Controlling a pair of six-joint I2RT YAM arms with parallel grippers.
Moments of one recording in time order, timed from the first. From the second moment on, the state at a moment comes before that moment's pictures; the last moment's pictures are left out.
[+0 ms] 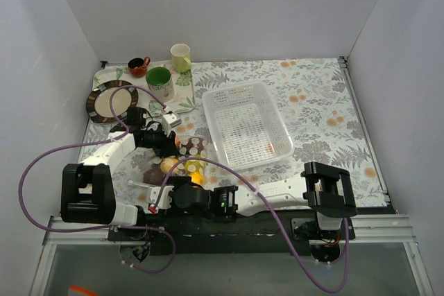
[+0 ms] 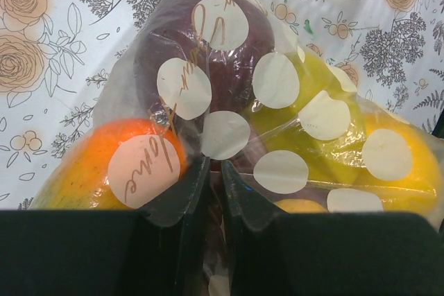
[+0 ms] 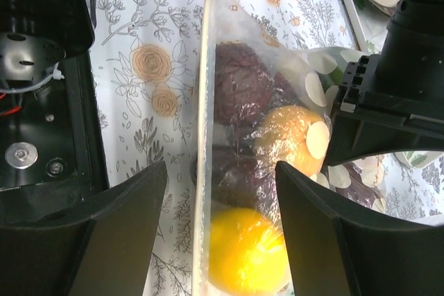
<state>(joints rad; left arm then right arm) -0.05 1.39 0.78 -0.52 0.77 0.66 1.58 1.77 1.14 0.20 0.37 -0.36</state>
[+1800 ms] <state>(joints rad) 0.16 1.22 1.08 -0.67 0.87 0.54 1.10 1.72 1.55 -0.12 -0.15 -0.29</state>
